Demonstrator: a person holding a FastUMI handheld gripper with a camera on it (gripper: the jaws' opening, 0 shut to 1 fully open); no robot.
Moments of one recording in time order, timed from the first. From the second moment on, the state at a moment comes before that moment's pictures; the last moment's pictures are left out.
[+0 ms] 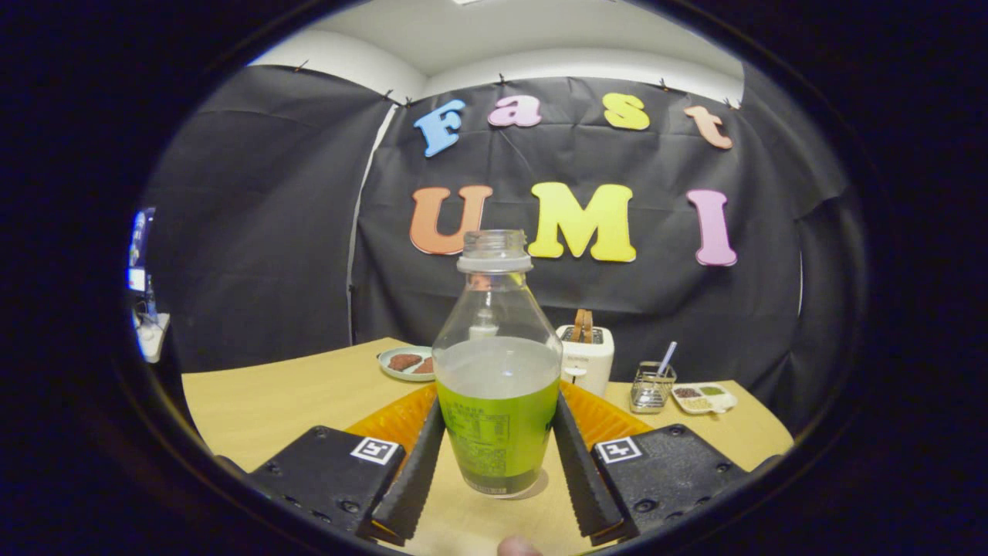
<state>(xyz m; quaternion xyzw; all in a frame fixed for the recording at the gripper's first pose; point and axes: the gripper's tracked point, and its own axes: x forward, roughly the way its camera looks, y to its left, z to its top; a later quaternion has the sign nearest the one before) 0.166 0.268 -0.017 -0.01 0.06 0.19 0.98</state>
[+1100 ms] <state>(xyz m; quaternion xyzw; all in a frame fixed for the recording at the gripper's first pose) 0.246 0.275 -0.110 0.00 0.14 0.17 0.98</state>
